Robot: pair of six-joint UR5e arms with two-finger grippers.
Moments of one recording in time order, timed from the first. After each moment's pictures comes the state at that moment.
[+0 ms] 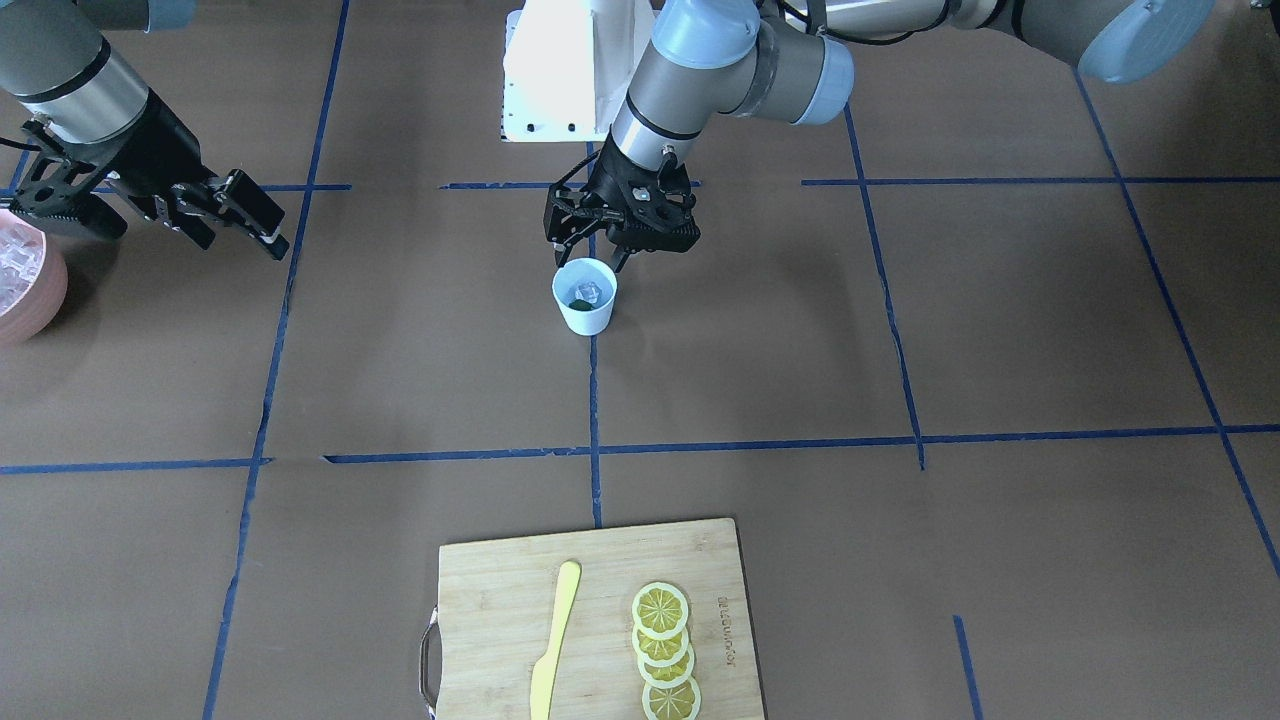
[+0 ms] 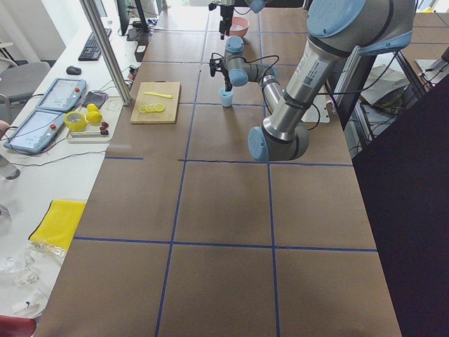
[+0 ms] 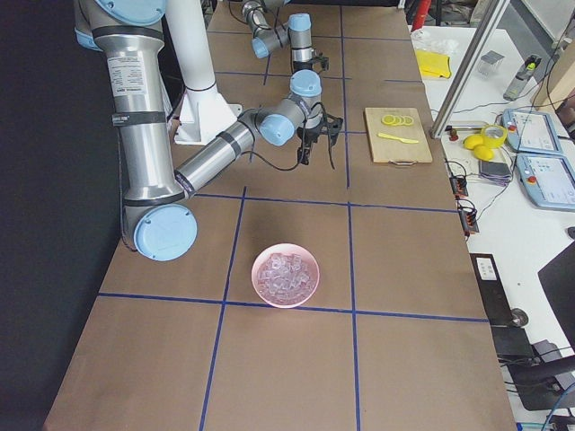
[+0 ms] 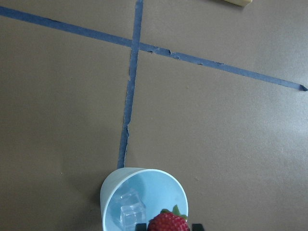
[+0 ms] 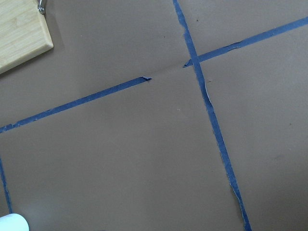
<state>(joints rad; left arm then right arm) -0.49 -2.28 -1.68 -1.89 -1.87 -1.47 0.88 -1.45 2.10 -1.42 2.17 1.30</state>
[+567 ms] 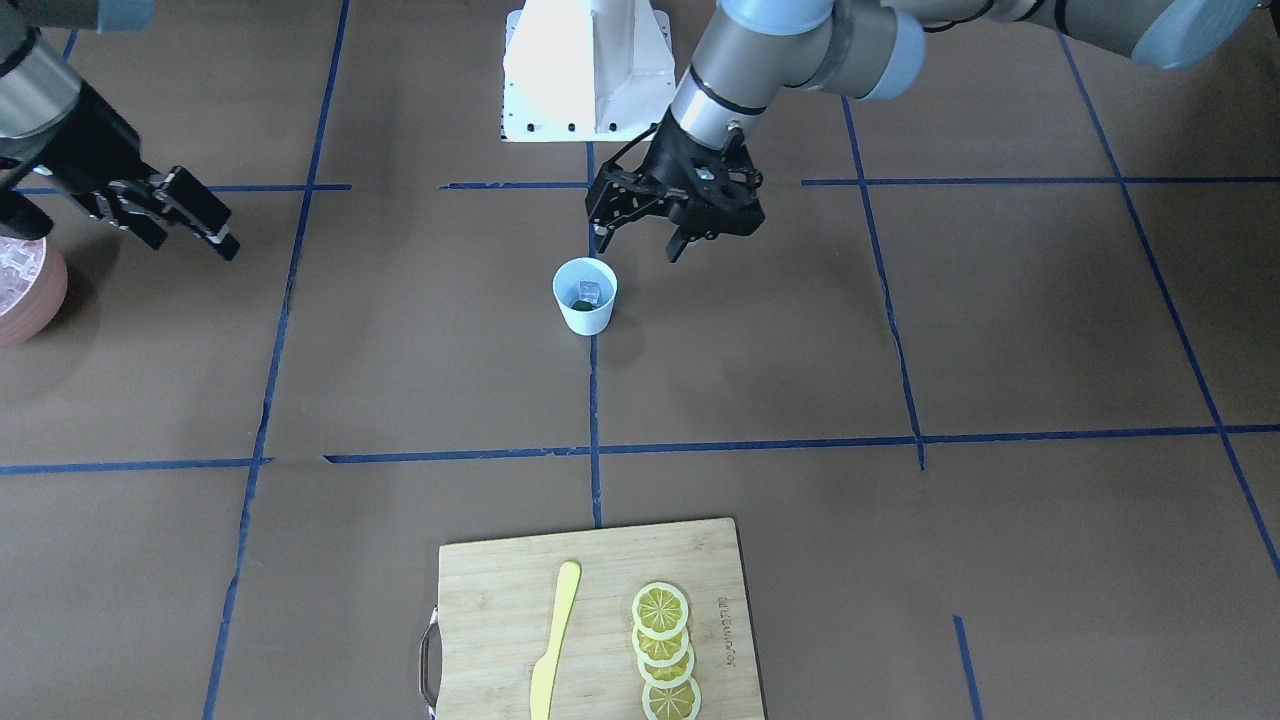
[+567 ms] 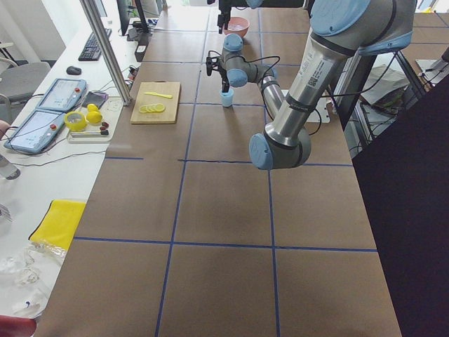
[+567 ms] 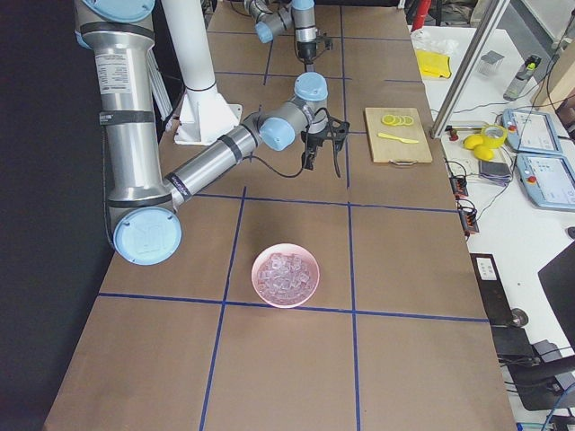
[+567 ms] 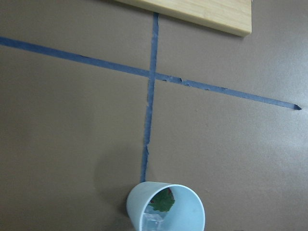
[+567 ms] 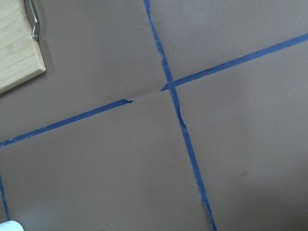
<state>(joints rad) -0.62 -2.14 -1.90 -1.79 -1.96 -1.35 1.05 -1.51 2.10 -1.43 2.30 1.16</state>
